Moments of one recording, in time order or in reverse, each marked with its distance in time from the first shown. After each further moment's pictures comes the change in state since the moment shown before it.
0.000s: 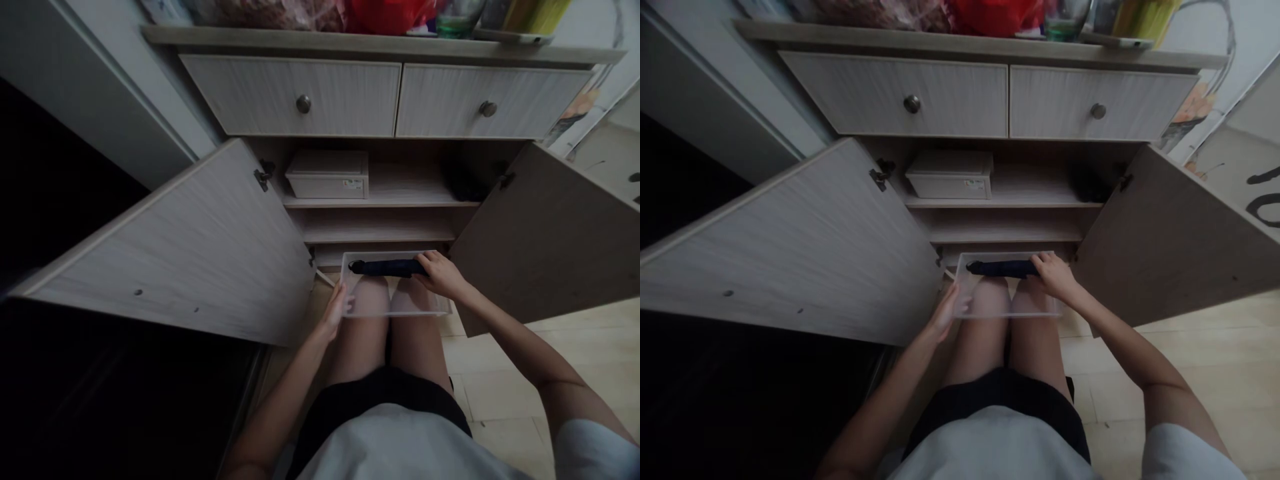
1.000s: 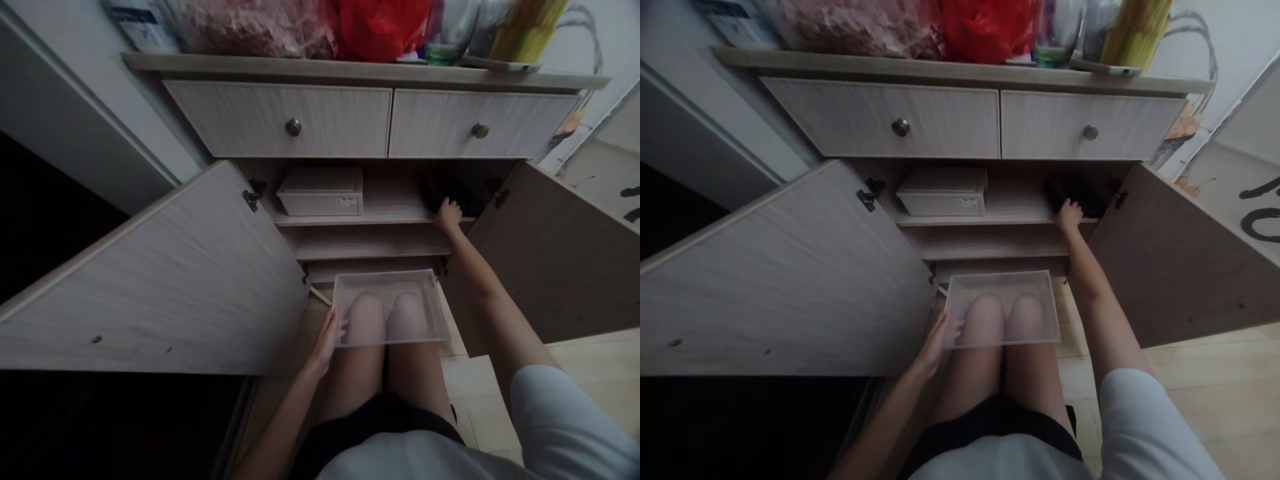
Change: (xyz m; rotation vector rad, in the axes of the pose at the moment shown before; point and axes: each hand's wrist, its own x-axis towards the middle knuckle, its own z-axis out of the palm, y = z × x) left_hand 0.001 -0.005 -0.004 -0.015 0.025 -0.011; right_hand 0.182 0.177 0.011 0.025 0.148 0.877
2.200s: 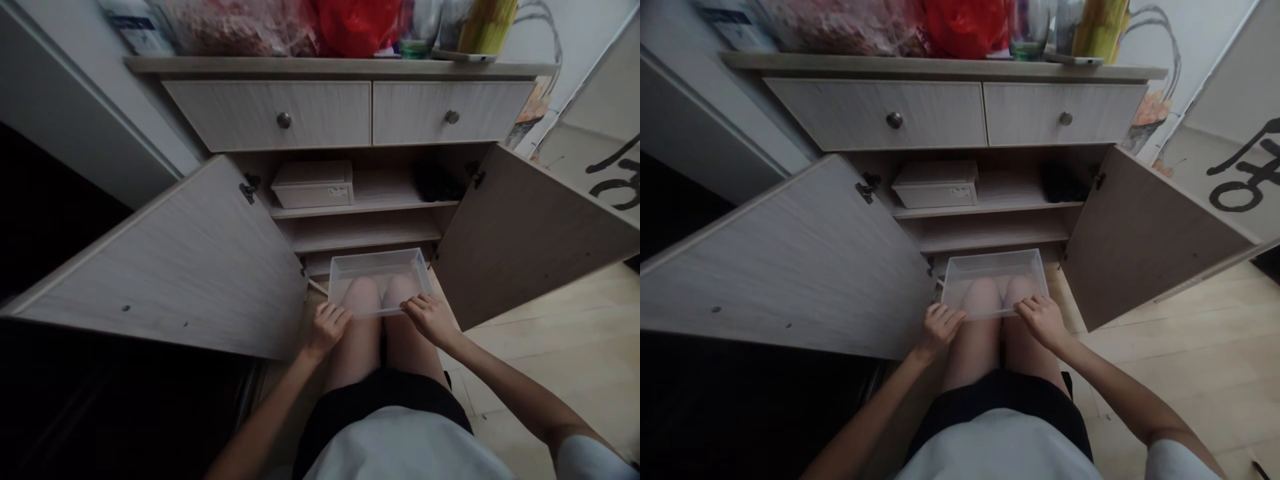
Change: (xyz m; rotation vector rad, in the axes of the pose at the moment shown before) left_hand -0.017 -0.011 -0.019 1.232 0.014 1.505; right_hand -0.354 0.057 -0.015 0.164 0.257 -0.966
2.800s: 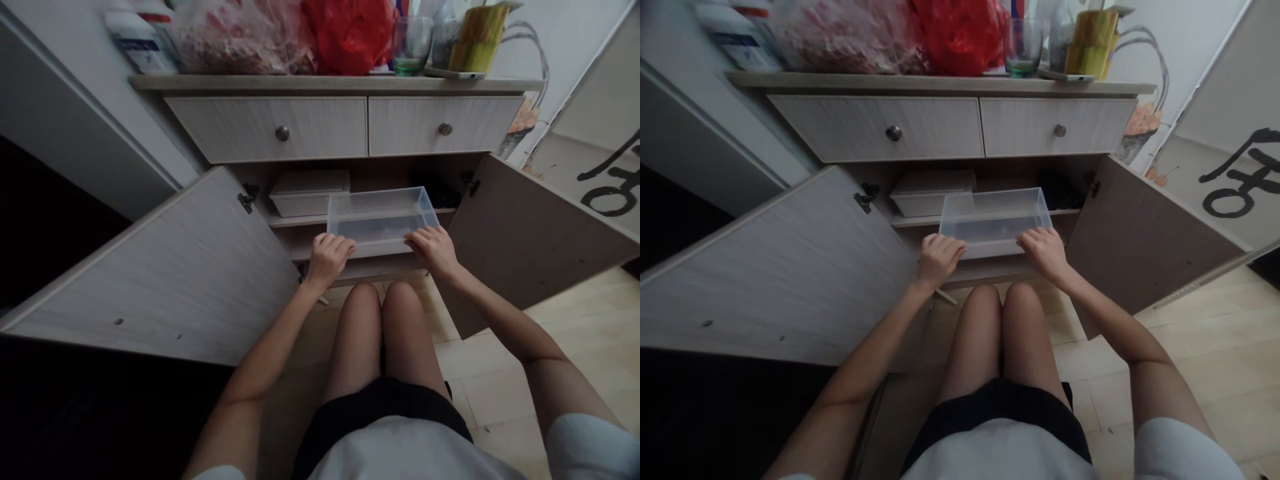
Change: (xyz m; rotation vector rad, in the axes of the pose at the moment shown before) left_hand 0.165 -0.058 -0.026 0.096 0.121 0.018; right_hand 0.125 0.093 -0.047 -0.097 0.098 0.104
